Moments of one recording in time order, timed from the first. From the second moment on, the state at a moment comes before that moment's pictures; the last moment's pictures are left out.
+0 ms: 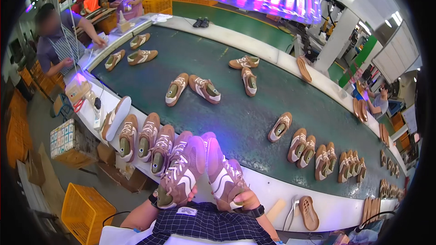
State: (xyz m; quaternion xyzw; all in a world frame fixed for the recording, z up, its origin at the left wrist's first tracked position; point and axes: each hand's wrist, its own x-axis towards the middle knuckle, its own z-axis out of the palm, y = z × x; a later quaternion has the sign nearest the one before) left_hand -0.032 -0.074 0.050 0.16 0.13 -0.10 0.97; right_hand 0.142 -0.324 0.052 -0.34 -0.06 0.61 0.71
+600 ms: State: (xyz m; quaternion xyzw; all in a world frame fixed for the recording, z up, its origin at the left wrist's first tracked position) left_hand 0.049 -0.058 0.082 0.38 0.06 0.10 0.92; right_hand 0.170 -0.273 0.111 -0.54 -0.27 0.27 0.75
